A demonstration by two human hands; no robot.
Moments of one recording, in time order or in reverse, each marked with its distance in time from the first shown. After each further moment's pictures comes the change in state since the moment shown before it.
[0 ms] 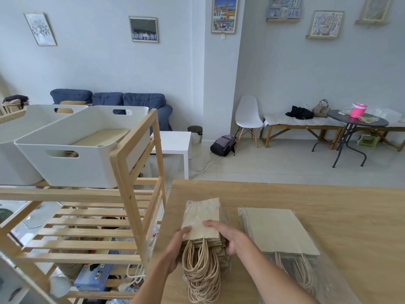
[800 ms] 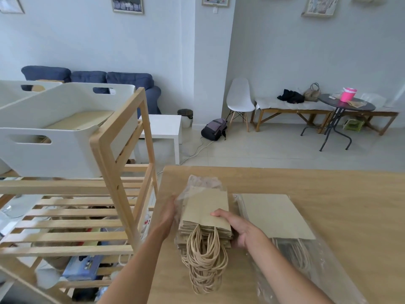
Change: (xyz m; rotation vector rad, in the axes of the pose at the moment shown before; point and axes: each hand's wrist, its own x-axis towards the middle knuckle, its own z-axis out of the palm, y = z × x) left_hand 0.047 0.041 -0.007 0.074 0.125 0.220; right_hand 0.009 0.020 -0.033 0.227 -0.107 -0.054
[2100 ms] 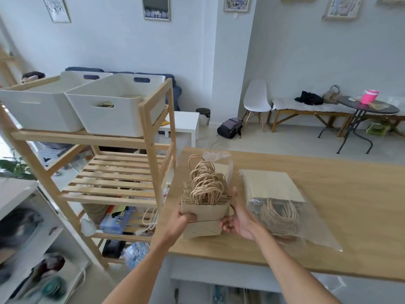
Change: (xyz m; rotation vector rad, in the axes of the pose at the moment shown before) left_hand -0.202 -0.077 -0.017 0.087 -0.047 0.293; right_hand -0.099 0.112 0.026 -0.108 -0.020 -0.274
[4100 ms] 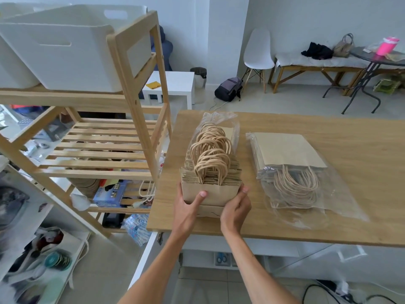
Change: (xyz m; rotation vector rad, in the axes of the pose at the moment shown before) left_hand 0.012 -0.077 0.029 -0.103 0.190 0.072; right_hand 0.065 0.096 0.062 0.128 0.875 -0.798
